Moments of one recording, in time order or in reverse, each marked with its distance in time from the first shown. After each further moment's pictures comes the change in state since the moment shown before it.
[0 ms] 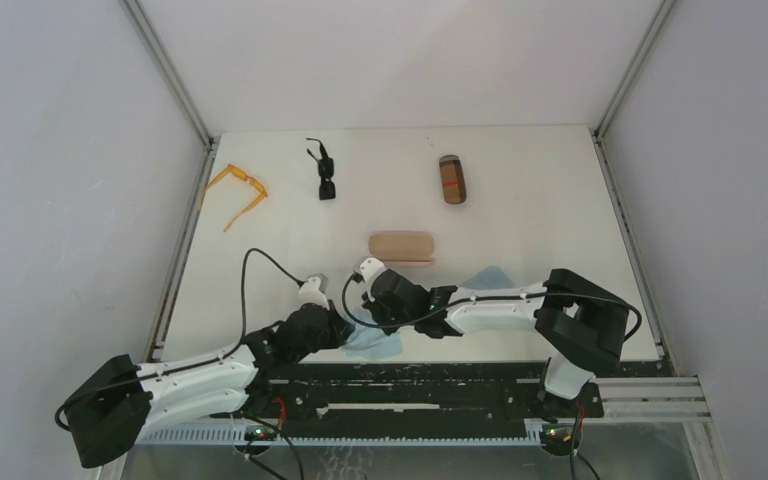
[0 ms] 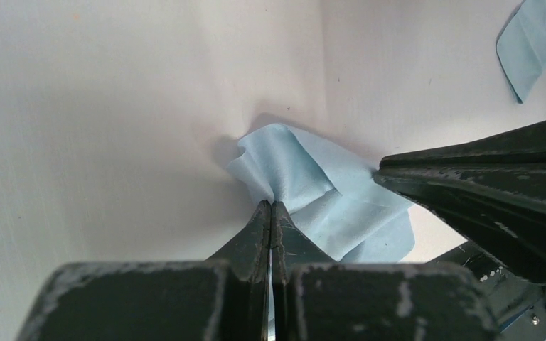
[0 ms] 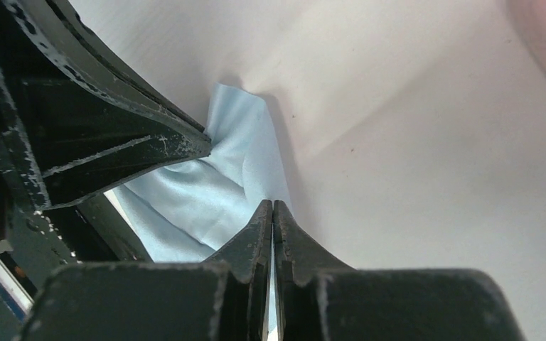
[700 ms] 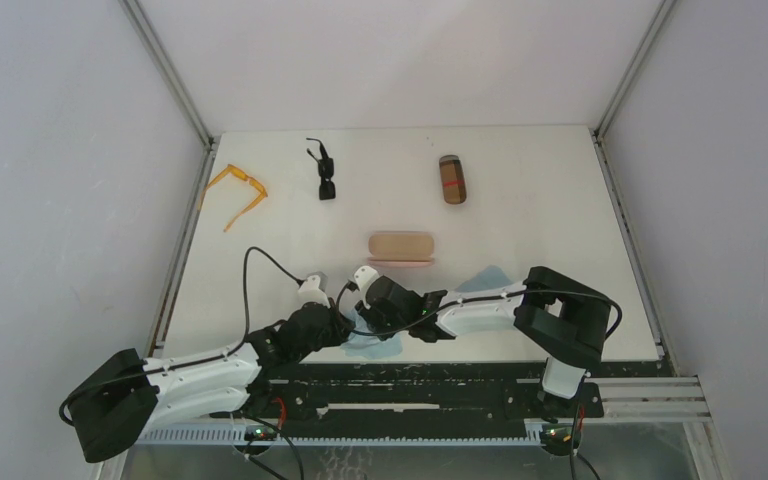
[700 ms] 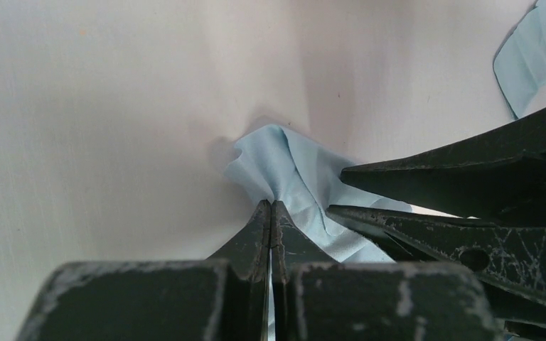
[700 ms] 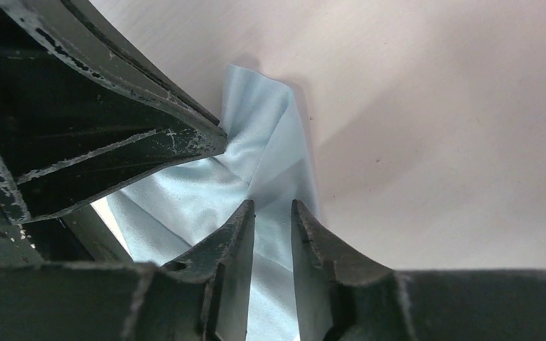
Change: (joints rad) left arm 0.000 0.048 0.000 0.057 -0.024 -0.013; right arm 0.022 0.074 -0.002 0.061 -0.018 -0.027
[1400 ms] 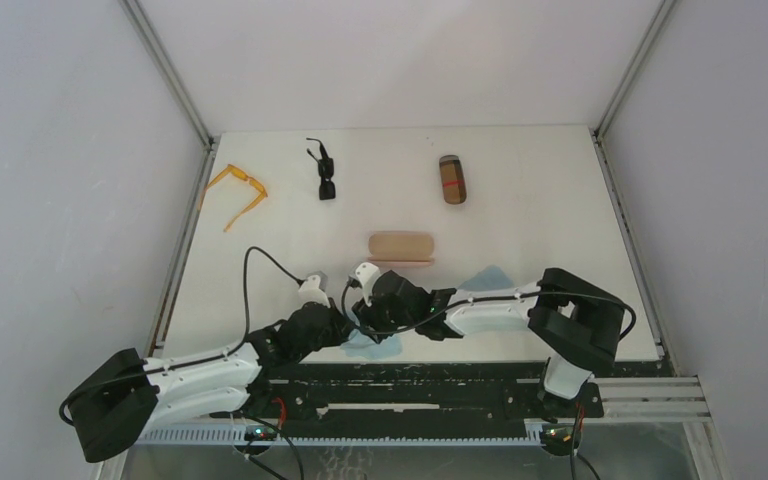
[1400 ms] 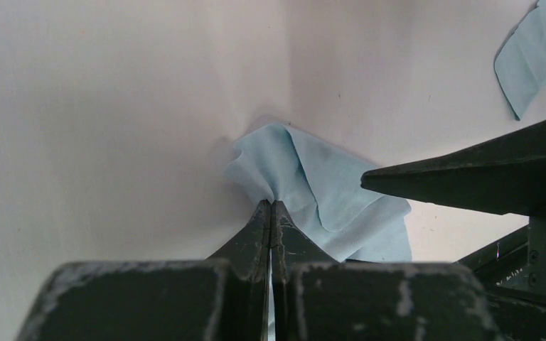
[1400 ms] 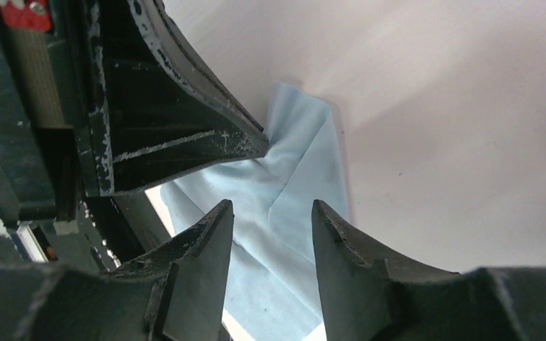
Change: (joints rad) left arm 0.000 0.002 0.003 -0.005 -0.002 0.000; right arm -0.022 -0.076 -0.041 0.055 -0.109 -0.007
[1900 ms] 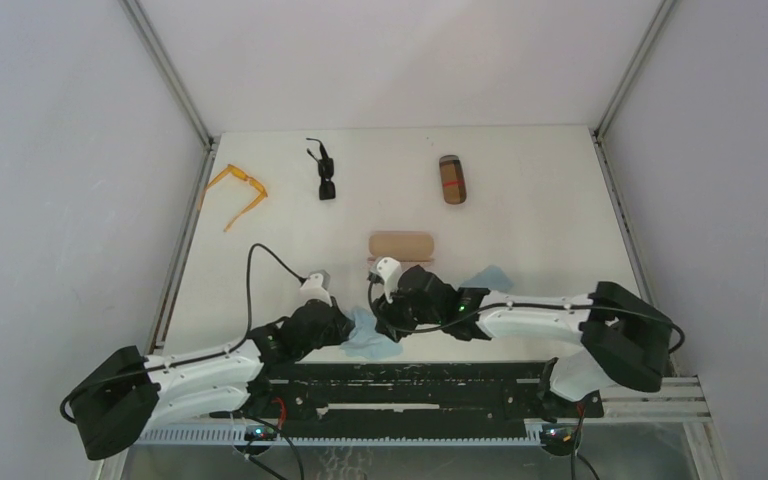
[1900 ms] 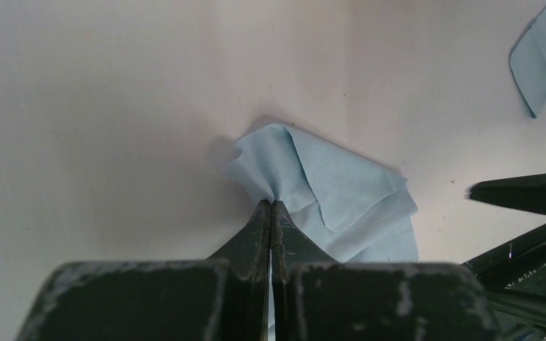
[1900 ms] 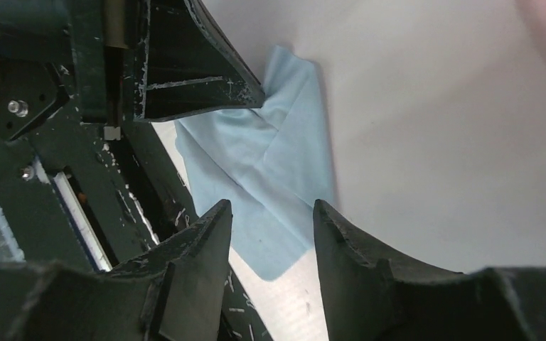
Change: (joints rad) left arm 0.000 0.031 0.047 -0.062 -0.006 0.020; right arm -0.056 -0.251 -0.102 -0.092 -0.060 -0.017
